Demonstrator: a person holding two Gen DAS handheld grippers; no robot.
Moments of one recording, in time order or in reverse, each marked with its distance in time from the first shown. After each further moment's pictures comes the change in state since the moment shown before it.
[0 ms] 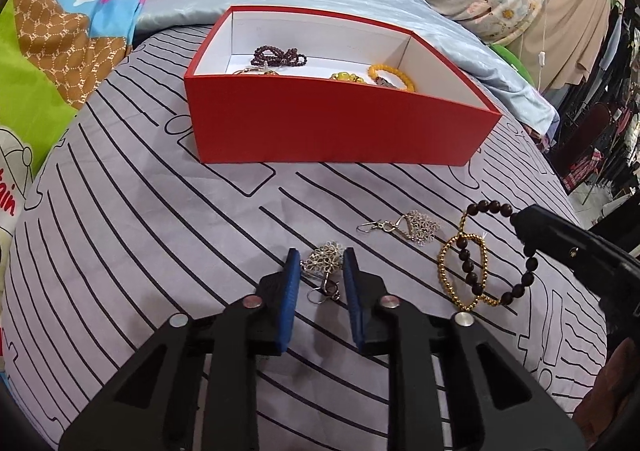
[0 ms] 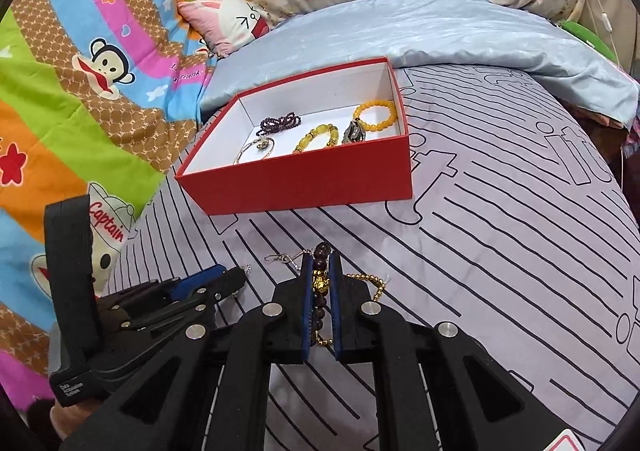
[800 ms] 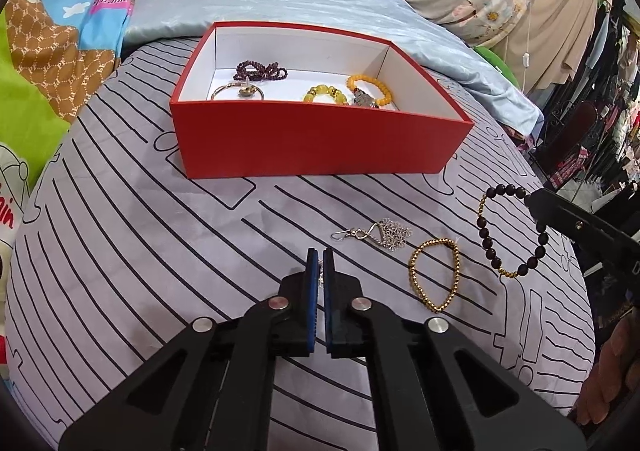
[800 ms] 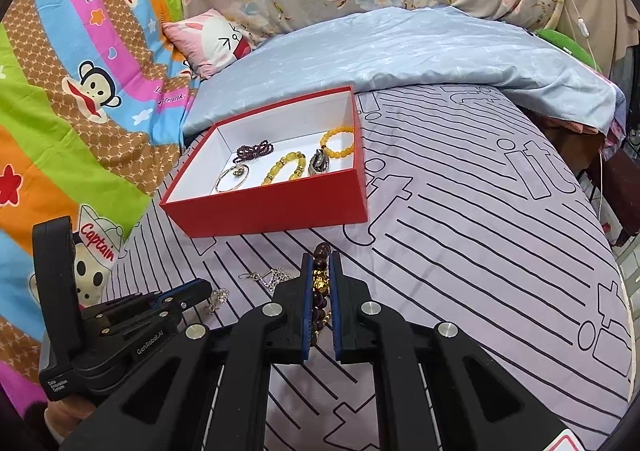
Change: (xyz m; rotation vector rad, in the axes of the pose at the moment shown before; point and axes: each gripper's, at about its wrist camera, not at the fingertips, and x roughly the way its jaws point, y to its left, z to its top) left arm -0.014 -0.006 0.008 0.023 -0.020 -0.043; right arm -0.027 -0.022 0.009 0.026 -0.059 -0.053
